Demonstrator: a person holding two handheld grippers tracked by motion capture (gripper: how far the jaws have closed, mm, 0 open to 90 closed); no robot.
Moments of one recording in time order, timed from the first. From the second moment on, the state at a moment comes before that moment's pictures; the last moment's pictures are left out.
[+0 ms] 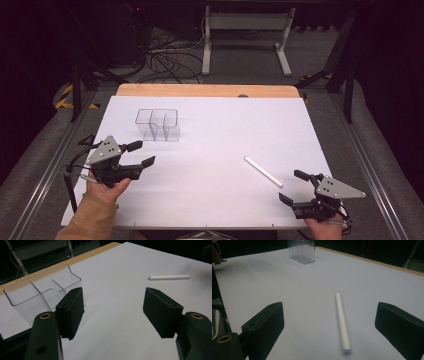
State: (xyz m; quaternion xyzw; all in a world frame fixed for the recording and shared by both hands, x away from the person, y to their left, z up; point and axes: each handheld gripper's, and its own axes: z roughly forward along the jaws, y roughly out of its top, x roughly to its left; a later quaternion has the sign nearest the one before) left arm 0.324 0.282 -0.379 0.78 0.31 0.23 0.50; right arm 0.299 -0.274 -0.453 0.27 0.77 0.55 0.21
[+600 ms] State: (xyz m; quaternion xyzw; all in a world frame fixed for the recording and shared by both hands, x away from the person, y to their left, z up) left arm 0.363 0.297 -0.361 0.81 0.30 0.19 0.46; right arm 0.300 -0.272 -0.453 0.26 0.77 0.55 0.21
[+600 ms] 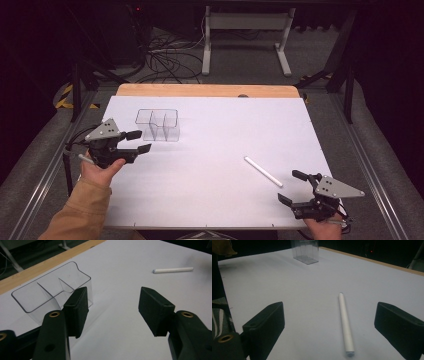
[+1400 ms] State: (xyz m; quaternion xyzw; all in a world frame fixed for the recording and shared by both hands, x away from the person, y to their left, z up) left arm 0.405 0.306 -0.357 0.83 0.28 0.22 0.44; right arm 0.302 -0.271 -0.454 0.25 0.77 0.55 0.20
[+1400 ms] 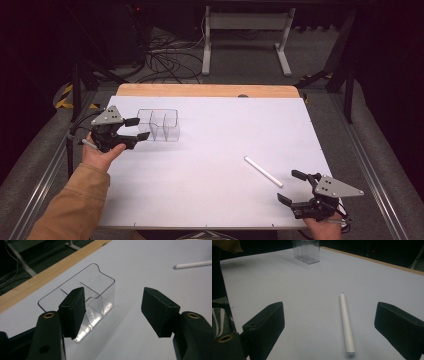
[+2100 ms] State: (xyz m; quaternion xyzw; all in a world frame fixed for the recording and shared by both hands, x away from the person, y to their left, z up) left arm 0.455 0.297 -0.361 0.88 0.27 0.22 0.33; right arm 0.301 -0.270 -0.452 0.25 0.77 0.55 0.20
